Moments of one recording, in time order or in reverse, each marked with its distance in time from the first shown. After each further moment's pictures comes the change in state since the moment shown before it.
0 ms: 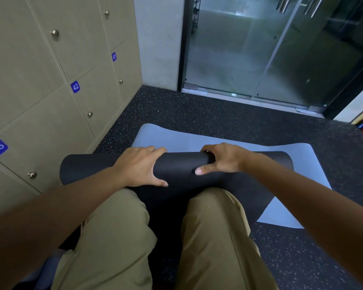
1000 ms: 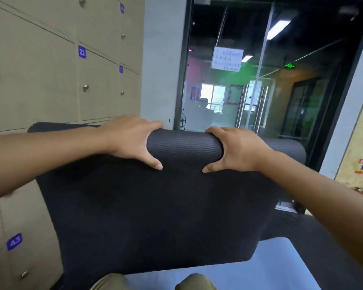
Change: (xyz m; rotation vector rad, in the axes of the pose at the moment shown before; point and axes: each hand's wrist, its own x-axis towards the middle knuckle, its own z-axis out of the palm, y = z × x) left_hand -0.112 0.050 -0.418 0.172 0.338 -0.061; right_hand -0.285 -0.123 -0.247 -0.483 0.883 -0.120
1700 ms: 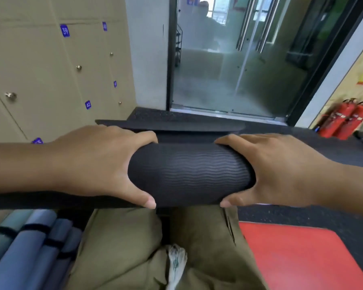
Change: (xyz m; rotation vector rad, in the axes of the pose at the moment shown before) left_hand -0.240 0.103 0.054 -0.182 -0.433 0.097; right_hand -0.252 -0.136 0.004 0.101 -0.454 -0.038
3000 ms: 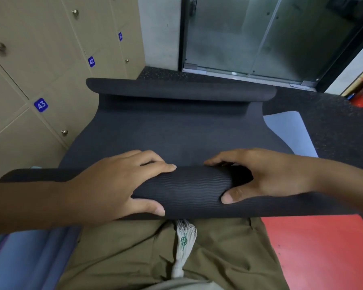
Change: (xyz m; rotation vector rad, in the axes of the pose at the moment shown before) left_hand 0.003 -0.012 0.130 -0.289 0.016 0.233; right_hand 0.046 0.020 0.104 0.665 -0.422 -0.173
